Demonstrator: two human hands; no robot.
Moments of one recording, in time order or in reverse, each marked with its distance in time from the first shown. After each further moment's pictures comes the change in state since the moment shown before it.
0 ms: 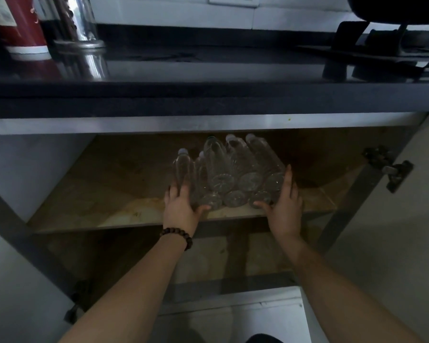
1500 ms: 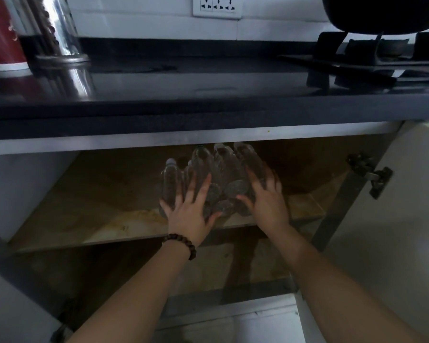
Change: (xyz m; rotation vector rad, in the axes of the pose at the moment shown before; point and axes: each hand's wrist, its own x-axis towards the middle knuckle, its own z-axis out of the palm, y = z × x) left_hand -0.004 0.036 0.008 0.280 -0.011 0.326; right_hand 0.029 -0.016 -0.011 -0.299 -0.166 -0.267
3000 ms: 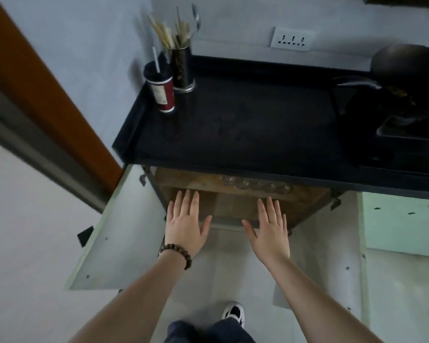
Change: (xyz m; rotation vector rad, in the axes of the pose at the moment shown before) left_hand -0.170 0.050 -0.401 0.111 -0.292 -0.360; right_hand -0.125 -0.218 -0.332 0.009 -0.573 0.050
